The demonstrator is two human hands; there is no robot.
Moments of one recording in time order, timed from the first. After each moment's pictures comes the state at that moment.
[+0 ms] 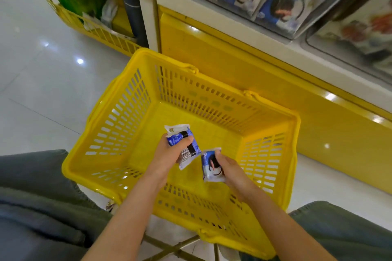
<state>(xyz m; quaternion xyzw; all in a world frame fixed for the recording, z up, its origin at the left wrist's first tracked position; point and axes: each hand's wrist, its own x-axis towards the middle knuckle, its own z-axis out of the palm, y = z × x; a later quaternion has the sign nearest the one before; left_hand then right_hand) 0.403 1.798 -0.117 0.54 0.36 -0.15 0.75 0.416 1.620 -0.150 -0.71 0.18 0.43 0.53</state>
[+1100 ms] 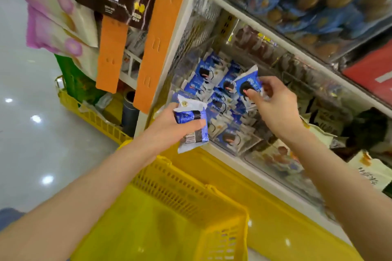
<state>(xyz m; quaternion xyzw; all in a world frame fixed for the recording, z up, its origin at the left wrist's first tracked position) 0.531 1.847 0.106 0.66 0.06 -0.03 0.75 0.614 1.656 0.191 -0.94 -0.13 -0.17 0.27</state>
